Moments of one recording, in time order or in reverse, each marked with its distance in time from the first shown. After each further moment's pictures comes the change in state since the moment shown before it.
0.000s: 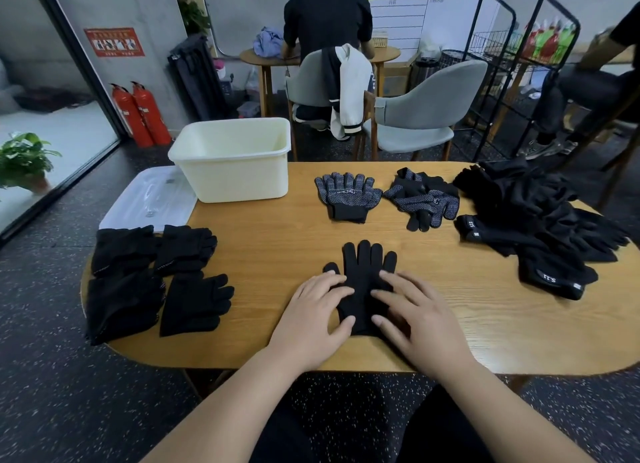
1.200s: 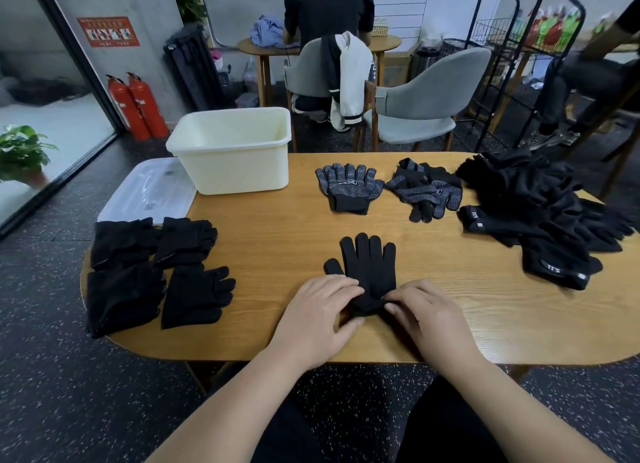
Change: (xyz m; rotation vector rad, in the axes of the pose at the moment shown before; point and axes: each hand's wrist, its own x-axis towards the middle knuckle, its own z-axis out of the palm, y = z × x) left_hand -0.009 -0.002 0.008 0.052 0.061 0.134; right_hand -0.008 0.000 0.006 0.106 0.160 0.019
